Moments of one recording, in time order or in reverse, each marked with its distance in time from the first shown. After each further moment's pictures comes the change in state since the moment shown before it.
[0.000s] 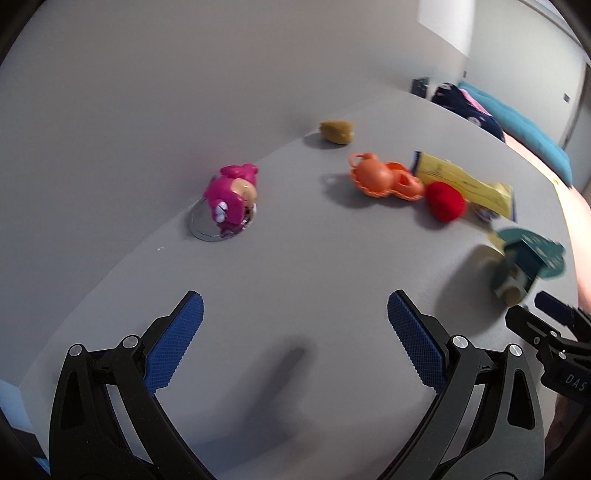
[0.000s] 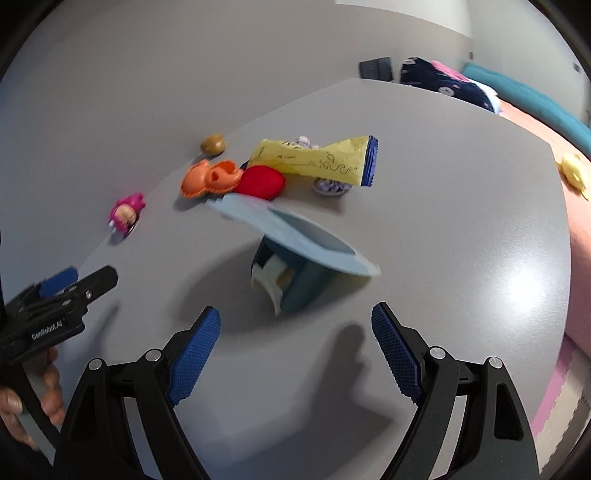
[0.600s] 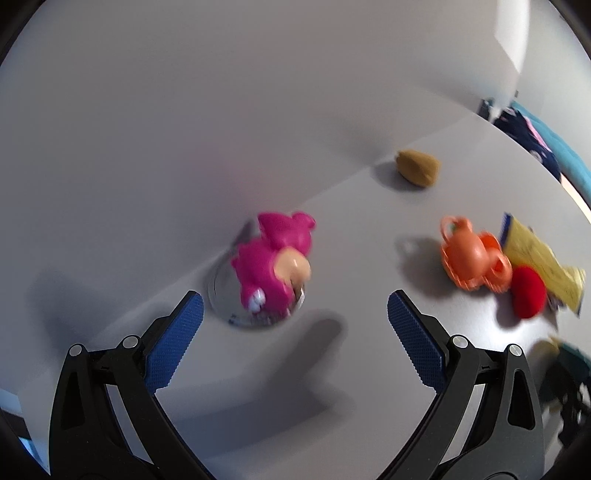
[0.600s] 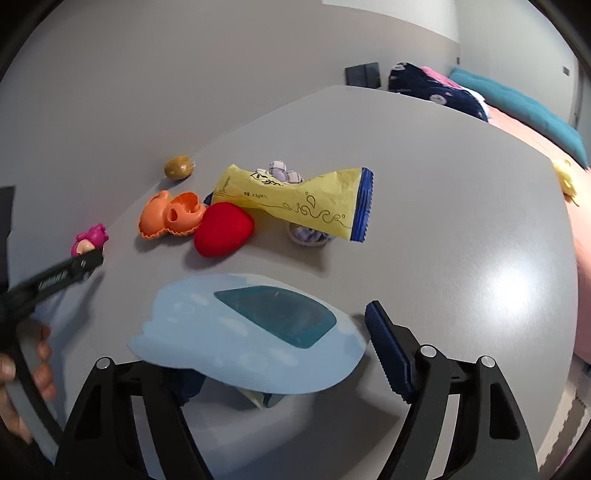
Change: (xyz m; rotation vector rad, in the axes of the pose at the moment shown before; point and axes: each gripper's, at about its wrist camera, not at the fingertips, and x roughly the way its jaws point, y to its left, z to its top) left arm 0.057 0.030 0.058 -0.138 0.025 0.133; right arm 0.031 -0.014 0.039 -0.017 -0.017 -0.038
